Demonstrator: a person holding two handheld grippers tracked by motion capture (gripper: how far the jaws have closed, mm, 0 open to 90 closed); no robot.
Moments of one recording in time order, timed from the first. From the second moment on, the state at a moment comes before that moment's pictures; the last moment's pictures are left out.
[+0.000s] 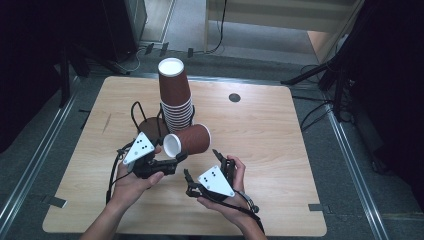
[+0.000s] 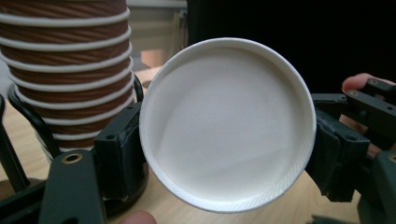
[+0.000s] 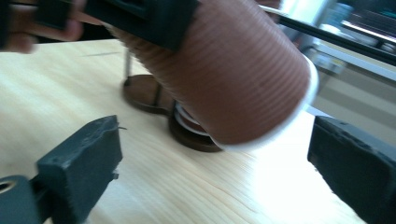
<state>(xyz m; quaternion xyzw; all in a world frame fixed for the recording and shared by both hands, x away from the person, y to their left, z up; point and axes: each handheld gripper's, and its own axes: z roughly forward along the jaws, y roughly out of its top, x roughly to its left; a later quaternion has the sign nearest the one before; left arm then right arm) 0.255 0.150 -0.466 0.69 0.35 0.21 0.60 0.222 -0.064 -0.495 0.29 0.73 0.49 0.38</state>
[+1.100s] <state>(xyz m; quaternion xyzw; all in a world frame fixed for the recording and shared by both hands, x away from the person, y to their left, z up) 0.248 0.144 -0.477 0.63 0.34 0.22 0.66 0.224 -0.086 -0.471 0.48 0.63 0.57 0.23</state>
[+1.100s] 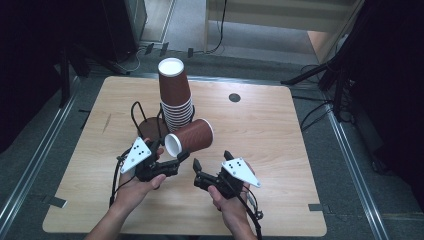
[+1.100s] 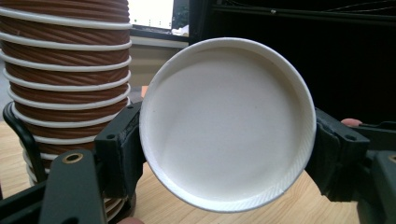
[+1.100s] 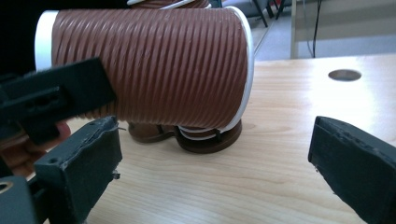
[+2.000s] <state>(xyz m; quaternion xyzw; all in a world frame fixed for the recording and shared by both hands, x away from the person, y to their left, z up) 0.243 0.130 -0.488 0.63 0.33 0.23 0.67 0.242 -0.114 -0.465 0.60 0.51 0.61 0.04</state>
